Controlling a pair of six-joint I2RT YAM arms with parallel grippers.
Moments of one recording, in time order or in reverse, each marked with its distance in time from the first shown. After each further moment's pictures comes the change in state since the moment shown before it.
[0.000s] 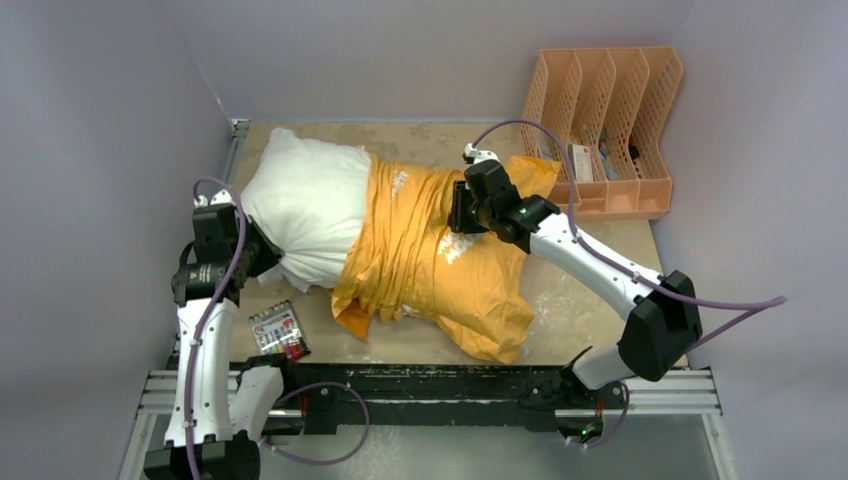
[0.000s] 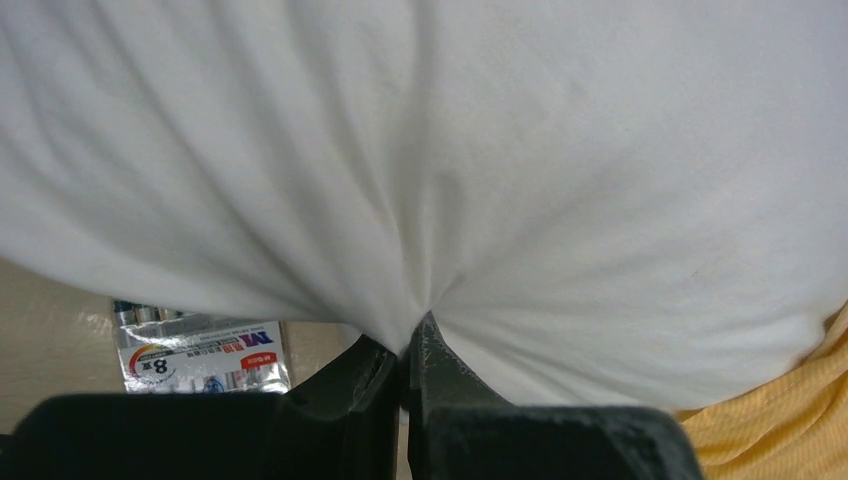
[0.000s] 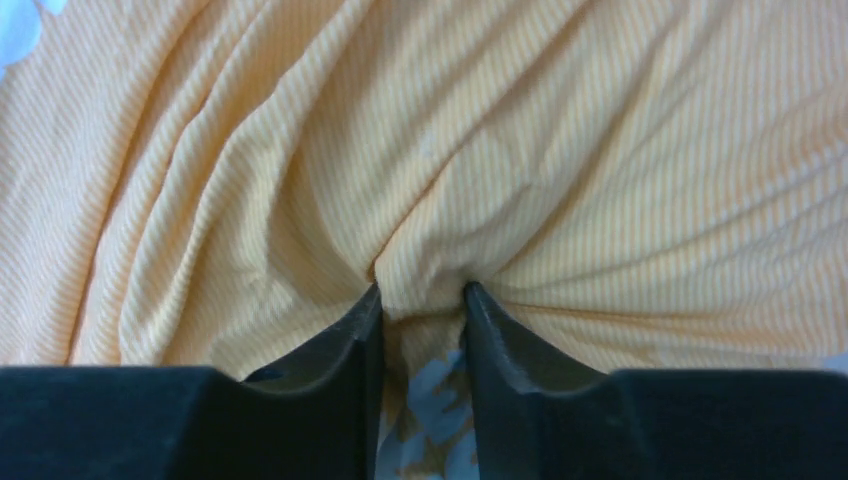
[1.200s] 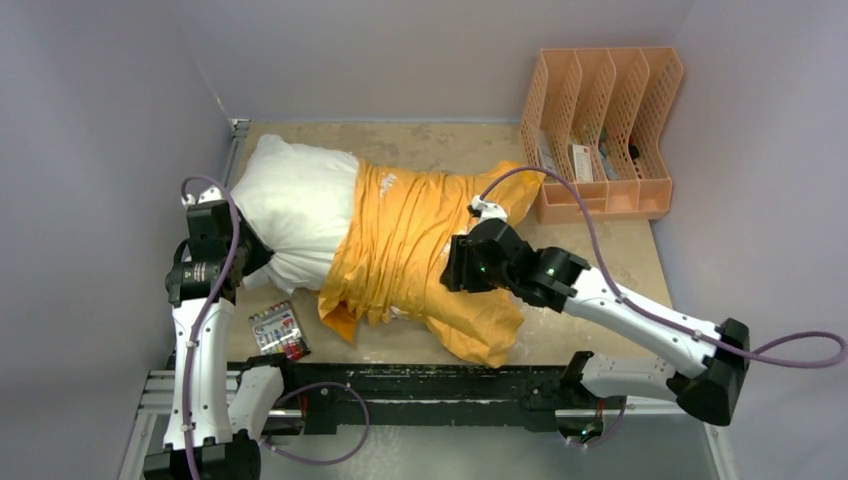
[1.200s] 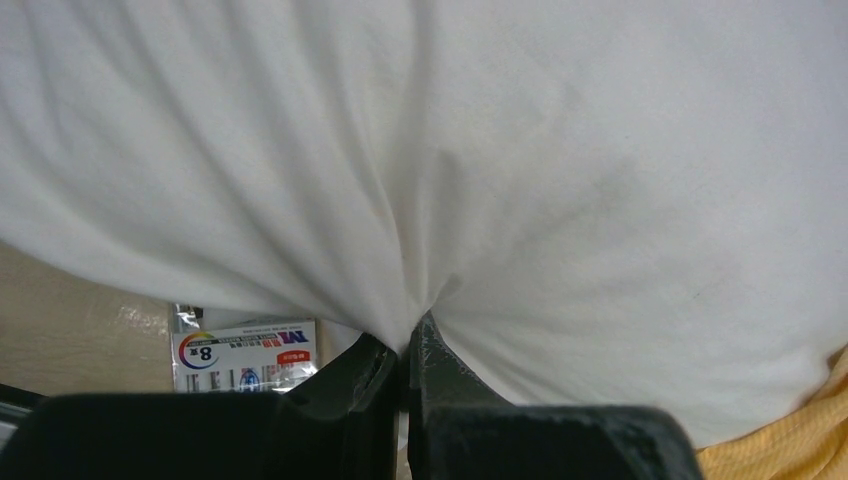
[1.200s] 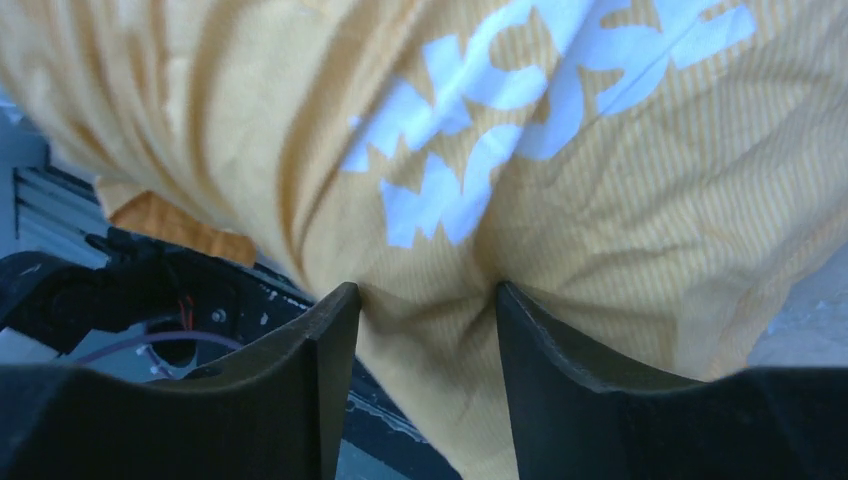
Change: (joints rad) left arm 0.005 -0.003 0.061 -0.059 -0.111 -0.013; right arm 0.281 -0.369 -0.181 -0.176 0.063 0.258
